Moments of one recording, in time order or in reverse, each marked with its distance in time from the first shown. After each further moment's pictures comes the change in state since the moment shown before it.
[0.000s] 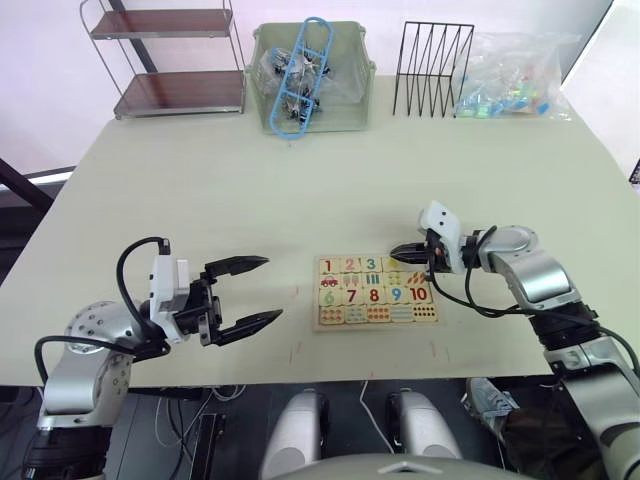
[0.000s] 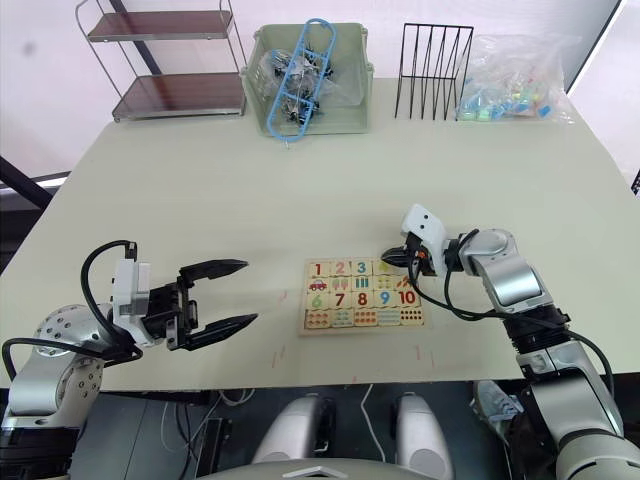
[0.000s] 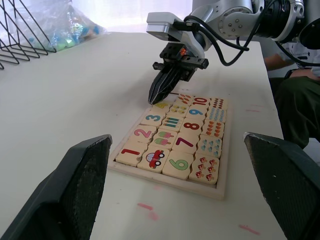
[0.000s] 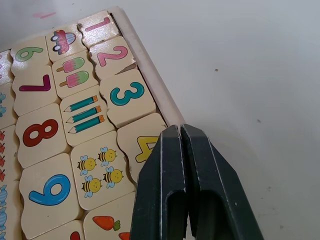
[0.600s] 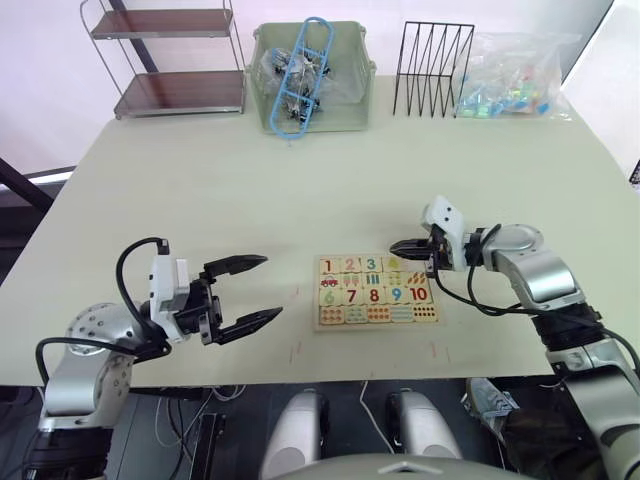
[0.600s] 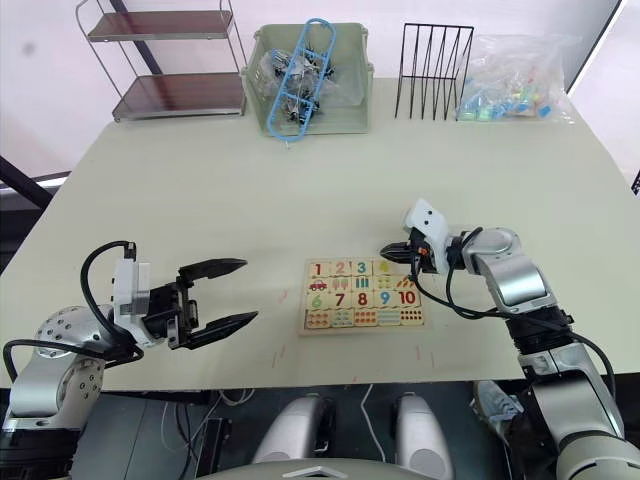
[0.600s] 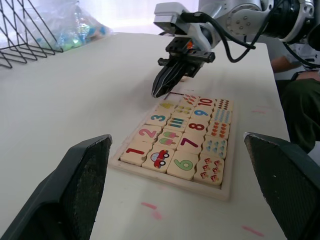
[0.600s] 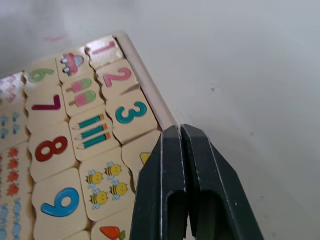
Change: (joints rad) left arm 0.010 -0.019 0.009 0.001 0.001 -0.003 0.048; right arm 0.030 0.000 -0.058 -0.050 0.064 -0.001 -0.011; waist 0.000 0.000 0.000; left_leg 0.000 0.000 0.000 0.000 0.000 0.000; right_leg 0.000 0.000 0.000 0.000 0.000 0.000
